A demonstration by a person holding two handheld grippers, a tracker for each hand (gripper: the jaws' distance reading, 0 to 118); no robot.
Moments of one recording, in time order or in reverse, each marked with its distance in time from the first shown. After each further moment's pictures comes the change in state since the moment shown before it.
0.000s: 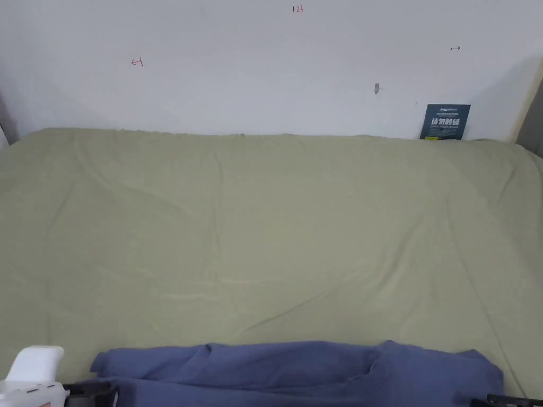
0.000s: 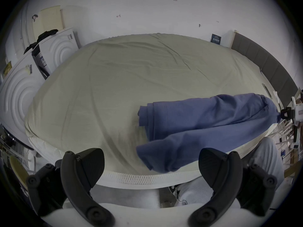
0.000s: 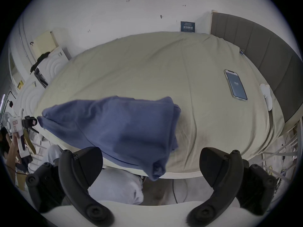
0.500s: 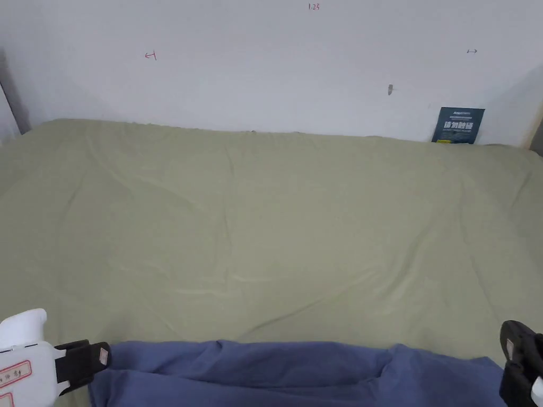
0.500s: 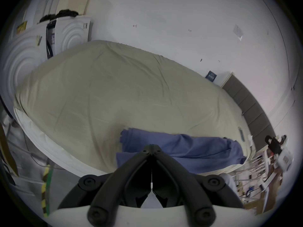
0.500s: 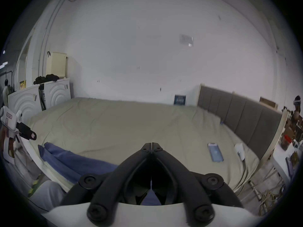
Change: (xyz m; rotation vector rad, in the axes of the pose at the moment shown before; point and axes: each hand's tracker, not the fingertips) left arm 0.004 0.019 0.043 0.109 -0.221 0.309; right arm -0.133 -0.015 0.097 0.672 -0.112 0.197
